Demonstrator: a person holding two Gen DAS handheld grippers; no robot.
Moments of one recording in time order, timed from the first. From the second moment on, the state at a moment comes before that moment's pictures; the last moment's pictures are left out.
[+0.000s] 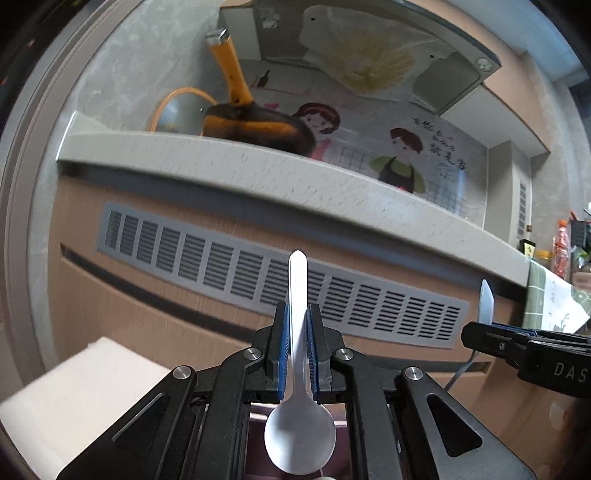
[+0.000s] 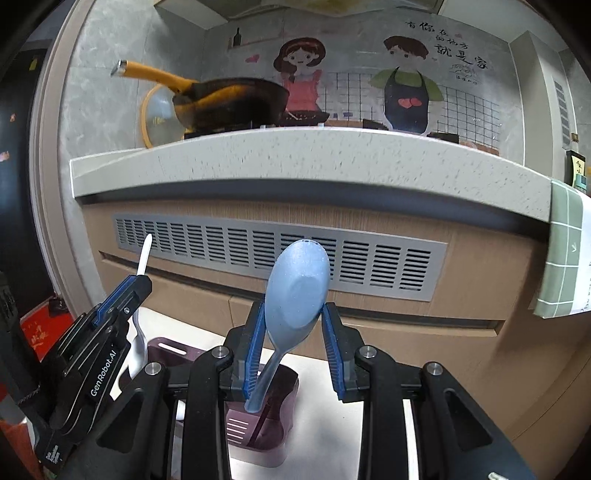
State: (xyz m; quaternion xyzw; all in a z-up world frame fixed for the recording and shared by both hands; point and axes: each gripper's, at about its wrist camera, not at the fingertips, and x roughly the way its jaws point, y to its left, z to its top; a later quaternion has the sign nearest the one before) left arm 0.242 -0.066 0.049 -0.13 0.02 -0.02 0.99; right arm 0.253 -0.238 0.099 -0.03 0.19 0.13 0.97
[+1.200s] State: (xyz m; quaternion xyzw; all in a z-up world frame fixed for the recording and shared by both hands) left arm 0.145 0.011 -0.047 0.06 0.43 -0.20 0.88; right arm 0.137 -0.212 -0.023 -0.13 0.40 0.08 0.90
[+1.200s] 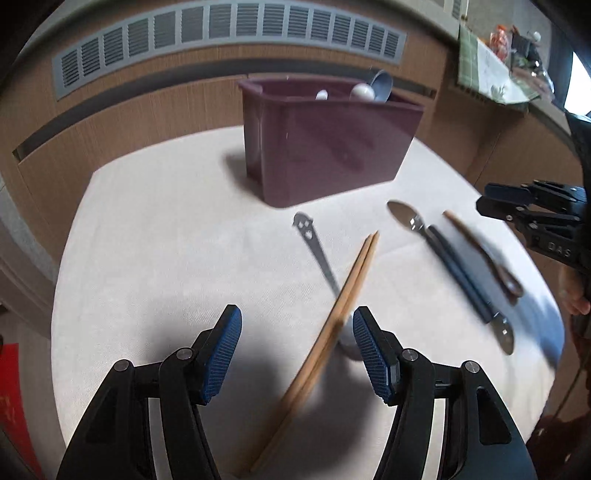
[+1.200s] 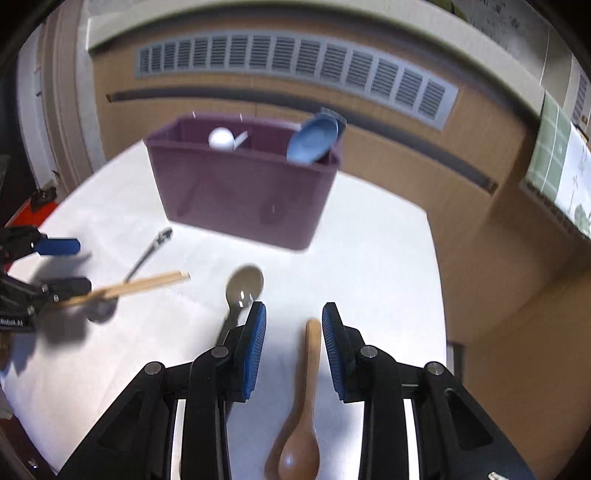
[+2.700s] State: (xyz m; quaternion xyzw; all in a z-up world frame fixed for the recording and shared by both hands) left arm 0.165 0.018 -0.061 0.11 0.44 -0.13 0.88; right arm 0.138 -0.201 -0.057 -0.07 0.45 0.13 0.88
